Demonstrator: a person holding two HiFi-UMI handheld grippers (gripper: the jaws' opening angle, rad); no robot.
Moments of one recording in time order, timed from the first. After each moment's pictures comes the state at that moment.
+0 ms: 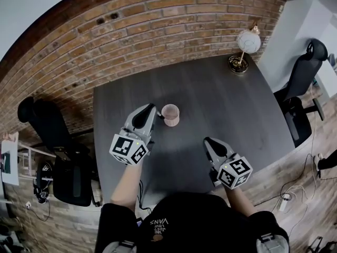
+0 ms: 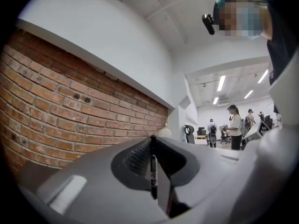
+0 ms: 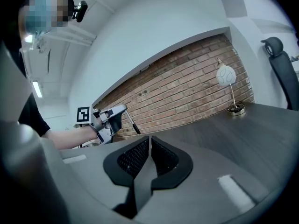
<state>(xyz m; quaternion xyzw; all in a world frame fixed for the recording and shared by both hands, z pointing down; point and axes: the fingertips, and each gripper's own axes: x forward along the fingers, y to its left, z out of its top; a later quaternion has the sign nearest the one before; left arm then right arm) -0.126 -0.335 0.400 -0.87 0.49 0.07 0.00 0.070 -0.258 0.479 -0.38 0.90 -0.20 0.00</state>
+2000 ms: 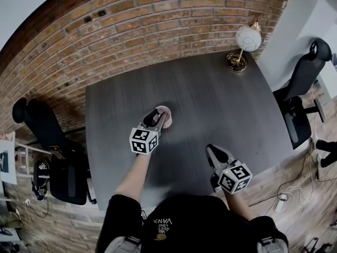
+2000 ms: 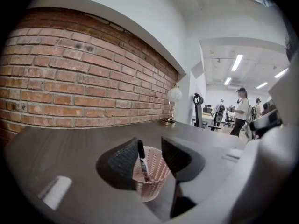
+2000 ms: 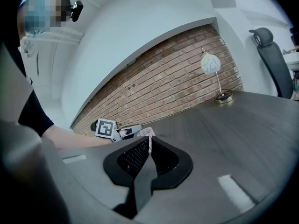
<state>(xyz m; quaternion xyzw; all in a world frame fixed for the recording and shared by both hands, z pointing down) -0.087 -0.411 0.590 -0.84 0.52 -0.09 -0.13 0.121 -0.274 0.530 -0.40 0.88 -0.25 -0.02</state>
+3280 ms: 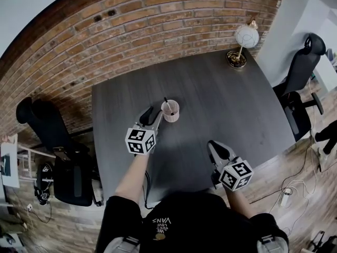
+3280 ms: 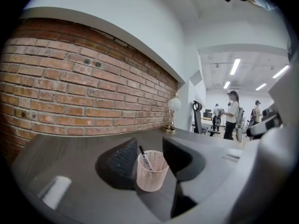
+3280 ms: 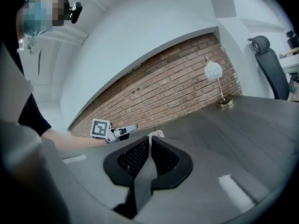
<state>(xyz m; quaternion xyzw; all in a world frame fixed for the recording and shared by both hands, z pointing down) -0.134 -0.366 0.542 -0.84 0.53 -0.06 -0.11 0.087 -0.234 0.506 -0.42 0.88 -0.23 0.00</state>
